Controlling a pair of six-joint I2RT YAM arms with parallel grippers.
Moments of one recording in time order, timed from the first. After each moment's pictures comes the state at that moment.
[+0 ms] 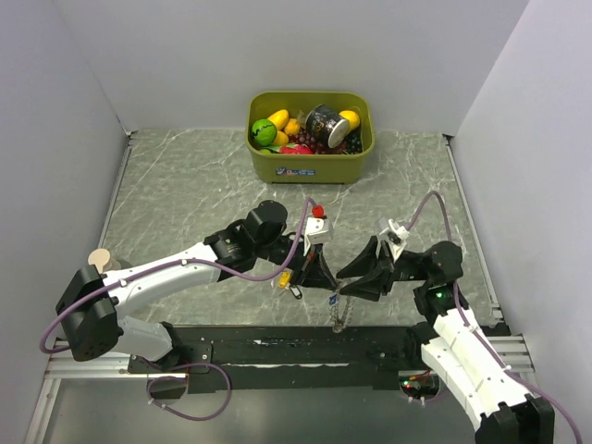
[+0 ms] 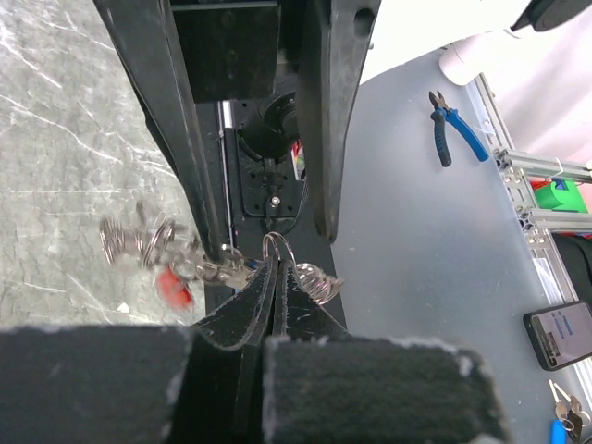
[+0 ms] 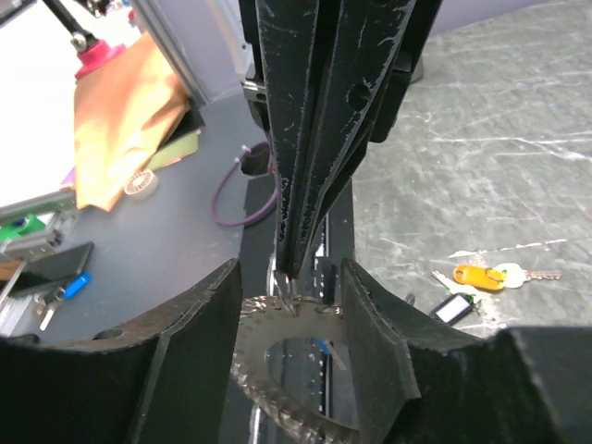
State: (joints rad) left arm -0.97 1.36 1.00 0.02 0.85 -0.15; right arm 0.22 0.62 0.33 0.55 -1.36 0.57
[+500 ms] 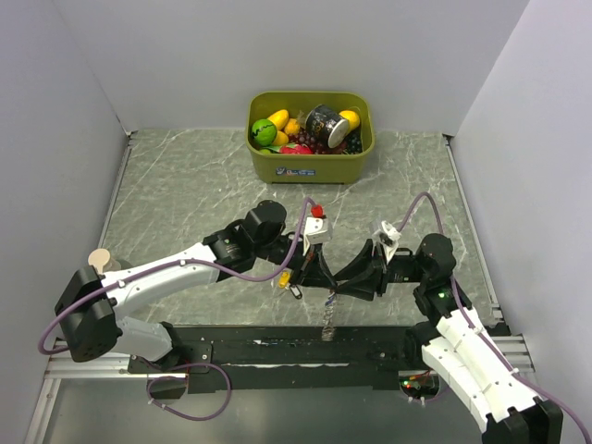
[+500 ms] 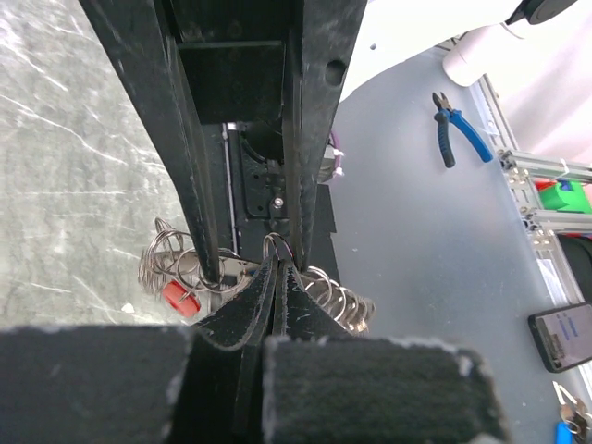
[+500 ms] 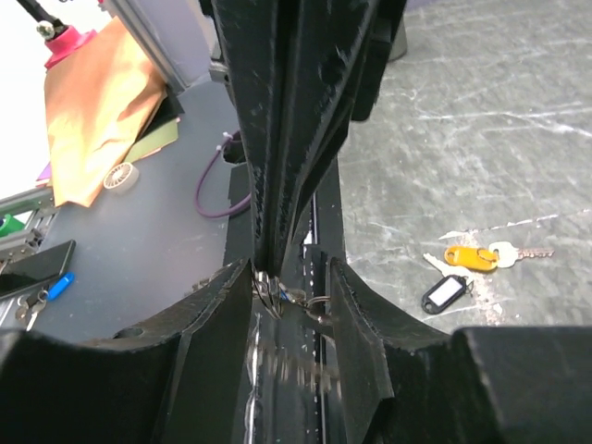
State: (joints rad) left arm -0.97 1.35 1.00 0.02 0.85 -0.15; right arm 0.31 0.60 0.41 0.16 -1.25 0.30
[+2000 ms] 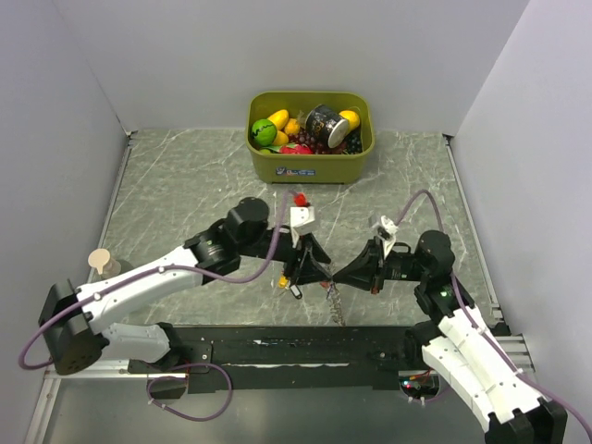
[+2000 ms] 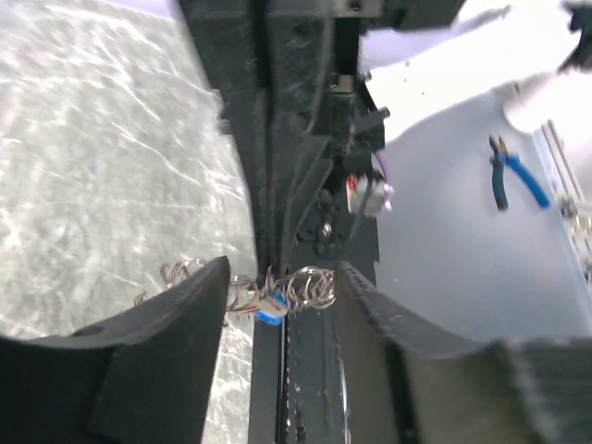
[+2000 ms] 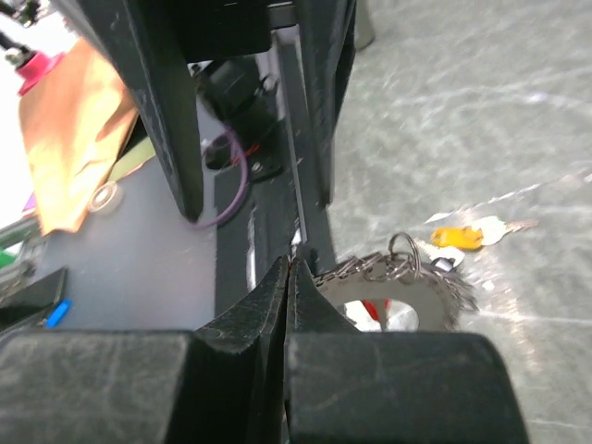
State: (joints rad) left arm -0.95 1.25 1.01 -0.02 0.68 -0.14; right arm 0.33 0.60 0.46 0.02 -1.13 0.28
